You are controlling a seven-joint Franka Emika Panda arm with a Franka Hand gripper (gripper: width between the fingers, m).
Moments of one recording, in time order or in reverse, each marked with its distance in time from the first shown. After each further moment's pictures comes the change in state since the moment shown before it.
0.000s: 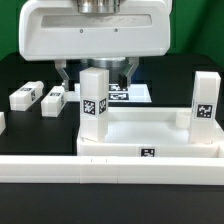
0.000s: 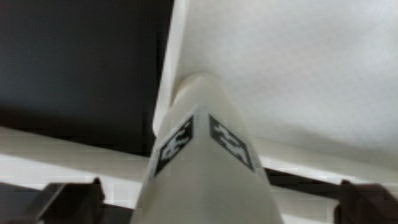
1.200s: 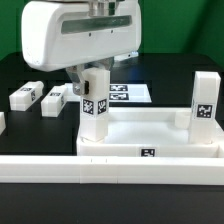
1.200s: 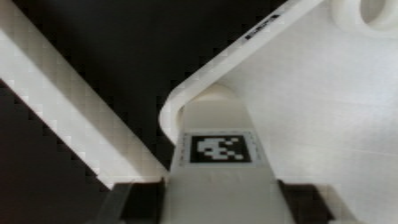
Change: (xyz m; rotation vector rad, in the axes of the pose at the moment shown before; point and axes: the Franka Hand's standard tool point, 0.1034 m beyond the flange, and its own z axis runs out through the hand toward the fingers) arm -0.003 0.006 0.001 -0.017 -0.020 -0.561
